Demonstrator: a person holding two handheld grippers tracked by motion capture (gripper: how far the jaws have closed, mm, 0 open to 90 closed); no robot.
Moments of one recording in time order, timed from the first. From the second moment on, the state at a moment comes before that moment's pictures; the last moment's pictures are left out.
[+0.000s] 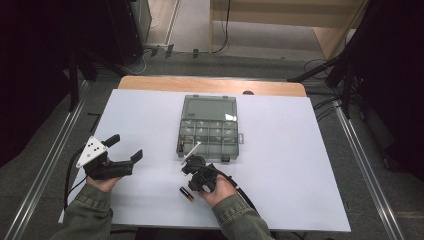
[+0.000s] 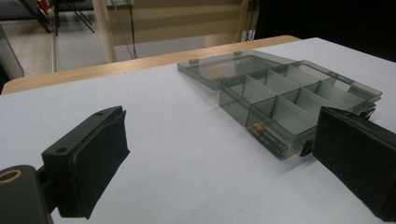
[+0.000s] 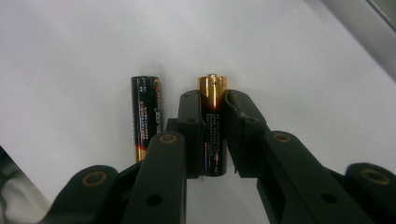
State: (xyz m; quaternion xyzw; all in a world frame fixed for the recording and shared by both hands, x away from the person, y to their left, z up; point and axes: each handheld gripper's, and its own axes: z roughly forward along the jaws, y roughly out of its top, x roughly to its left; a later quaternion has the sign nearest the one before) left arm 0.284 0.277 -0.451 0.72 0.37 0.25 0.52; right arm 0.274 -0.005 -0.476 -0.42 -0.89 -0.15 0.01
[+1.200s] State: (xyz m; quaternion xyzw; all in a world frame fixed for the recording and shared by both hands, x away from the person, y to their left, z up) left arm 0.284 0.277 -0.451 0.73 0.37 0.25 0.52; right arm 0.297 -0.041 -0.443 -0.49 -0.83 -0.27 0.02
